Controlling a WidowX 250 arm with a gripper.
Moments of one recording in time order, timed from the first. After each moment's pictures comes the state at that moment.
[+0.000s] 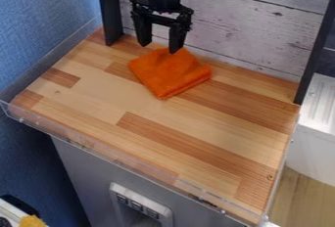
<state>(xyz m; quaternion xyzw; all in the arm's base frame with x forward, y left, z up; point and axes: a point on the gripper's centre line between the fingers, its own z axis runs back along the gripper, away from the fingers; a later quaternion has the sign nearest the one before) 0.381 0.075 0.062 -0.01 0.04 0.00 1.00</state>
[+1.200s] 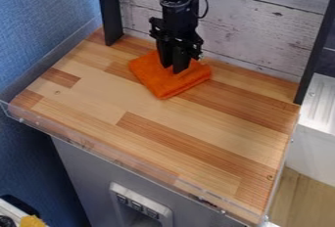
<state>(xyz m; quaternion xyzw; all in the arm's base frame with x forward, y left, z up) 0.376 0.047 0.039 0.00 -0.02 -0.14 0.99</state>
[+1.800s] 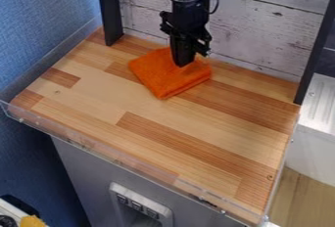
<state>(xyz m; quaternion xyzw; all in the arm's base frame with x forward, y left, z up) 0.384 0.035 0.043 0.00 -0.03 -0.18 0.98</state>
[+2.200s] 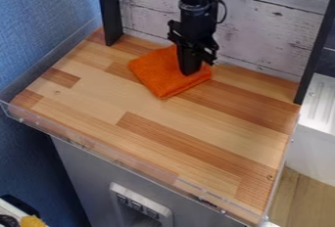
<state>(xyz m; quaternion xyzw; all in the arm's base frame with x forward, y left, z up) 0.382 0.021 0.031 0.00 -0.01 -0.19 0.98</state>
